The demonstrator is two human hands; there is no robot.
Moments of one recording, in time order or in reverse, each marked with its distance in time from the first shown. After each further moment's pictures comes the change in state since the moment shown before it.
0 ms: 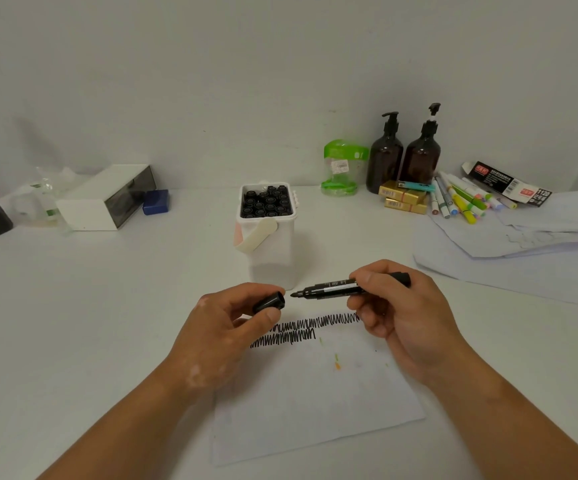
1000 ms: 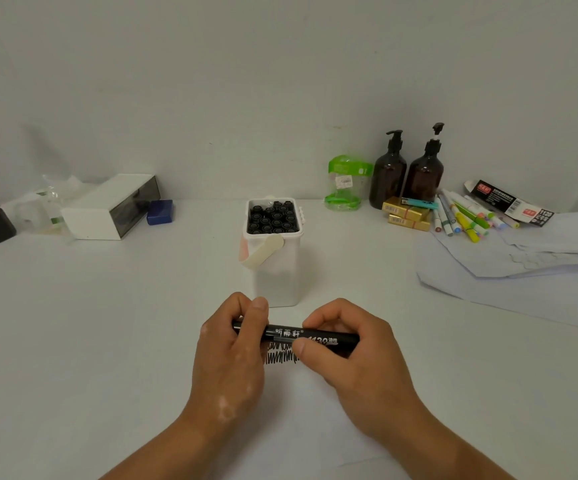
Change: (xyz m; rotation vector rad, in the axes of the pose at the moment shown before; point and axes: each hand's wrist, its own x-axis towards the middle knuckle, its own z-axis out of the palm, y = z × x) left_hand -0.005 0.006 0.029 -0.101 0.383 -0.039; right_hand -0.031 0.010 0.057 -0.376 -0.042 -0.138
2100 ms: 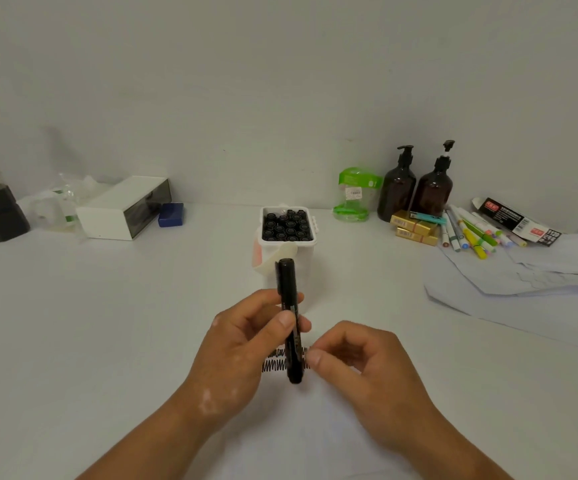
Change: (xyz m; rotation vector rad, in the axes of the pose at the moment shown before) left_hand 0.008 0.006 -0.023 -0.143 -0.367 0.140; right_hand 0.003 0.006 -0.009 -0.155 -0.106 -0.067
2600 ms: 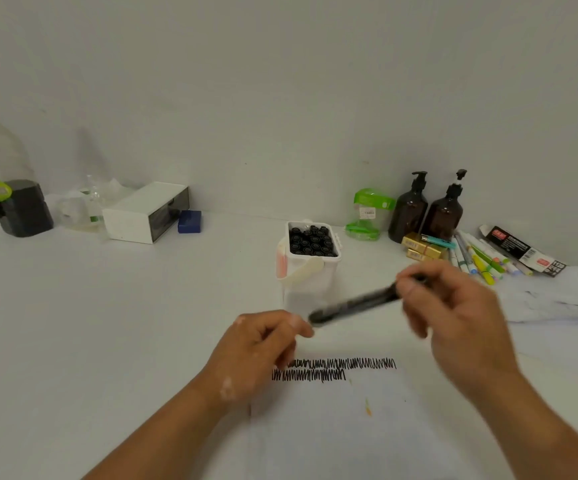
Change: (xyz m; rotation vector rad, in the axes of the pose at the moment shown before) left_hand 0.010 -0.013 -0.028 0.230 -0.055 -0.050; right_hand 0.034 -0.041 -0.047 -0.020 0.275 -0.202
